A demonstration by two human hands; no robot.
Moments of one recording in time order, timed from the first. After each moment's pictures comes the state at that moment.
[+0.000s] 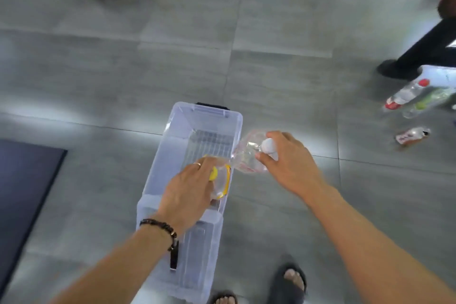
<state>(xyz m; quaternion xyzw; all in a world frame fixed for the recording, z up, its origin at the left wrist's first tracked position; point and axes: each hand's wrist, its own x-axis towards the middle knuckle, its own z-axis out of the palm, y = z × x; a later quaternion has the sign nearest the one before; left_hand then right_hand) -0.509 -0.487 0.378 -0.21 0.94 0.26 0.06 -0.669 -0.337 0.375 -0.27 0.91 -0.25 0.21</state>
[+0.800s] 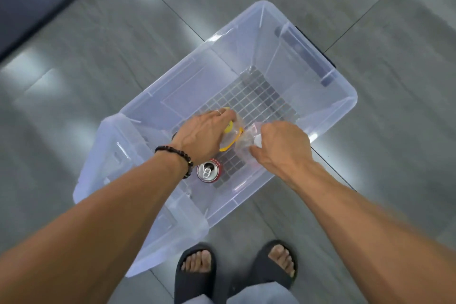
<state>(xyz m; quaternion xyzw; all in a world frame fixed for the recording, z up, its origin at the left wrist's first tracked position) -0.537 -0.576 0.077 -0.39 0.88 0.27 0.07 -0.697 -0.503 0.082 -0.61 0.75 0.07 0.26</state>
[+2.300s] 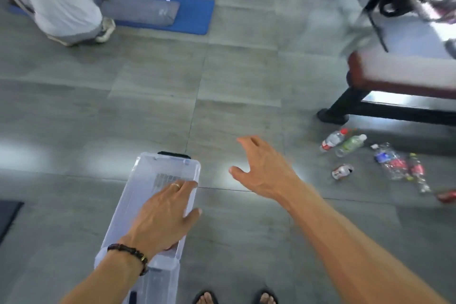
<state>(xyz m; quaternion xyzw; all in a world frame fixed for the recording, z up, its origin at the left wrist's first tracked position) -0.595 -0.450 0.503 -0.14 0.97 0.21 0.07 -0.764 -0.298 0.548 -0.37 0.90 -0.16 0.18</state>
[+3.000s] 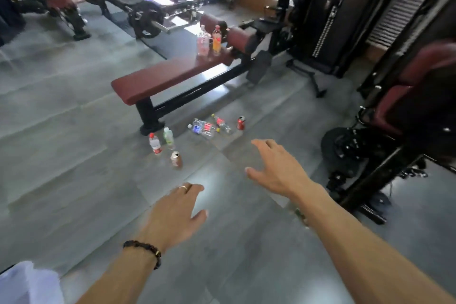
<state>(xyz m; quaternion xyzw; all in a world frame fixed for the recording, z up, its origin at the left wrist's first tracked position) -0.610 0.084 0.687 0.26 0.94 0.17 0.14 -0.605 0.322 0.725 0.07 0.98 -0.19 0.05</state>
